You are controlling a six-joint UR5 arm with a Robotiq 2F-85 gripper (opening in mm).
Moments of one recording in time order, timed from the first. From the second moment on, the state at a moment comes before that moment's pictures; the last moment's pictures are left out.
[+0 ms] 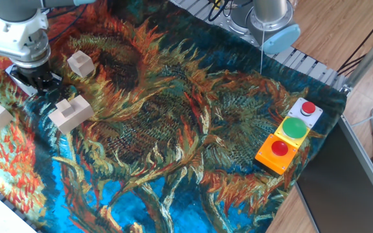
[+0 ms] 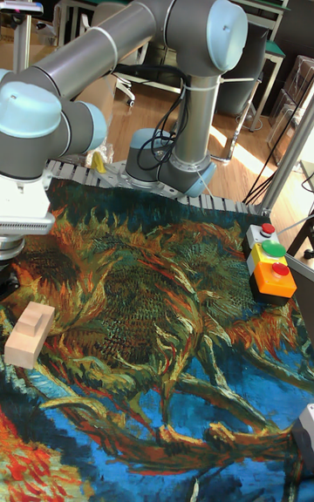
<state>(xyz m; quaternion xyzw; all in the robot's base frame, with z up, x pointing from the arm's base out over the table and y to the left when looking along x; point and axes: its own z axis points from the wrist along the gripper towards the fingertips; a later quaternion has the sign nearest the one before) 0.637 -0.272 0.039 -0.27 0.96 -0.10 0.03</state>
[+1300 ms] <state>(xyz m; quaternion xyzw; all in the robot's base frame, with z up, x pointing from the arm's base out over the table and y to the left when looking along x) 0.625 -0.297 0.033 -0.28 0.95 -0.13 0.02</state>
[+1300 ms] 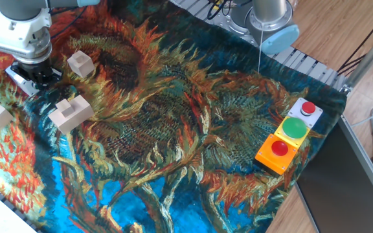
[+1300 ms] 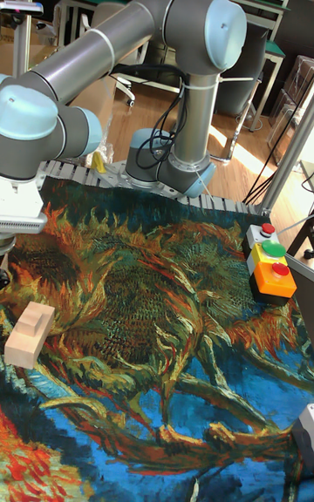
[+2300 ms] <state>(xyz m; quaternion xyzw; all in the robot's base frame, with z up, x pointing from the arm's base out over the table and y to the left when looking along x) 0.635 -0.292 0.032 -0.29 0.95 -0.13 0.03</state>
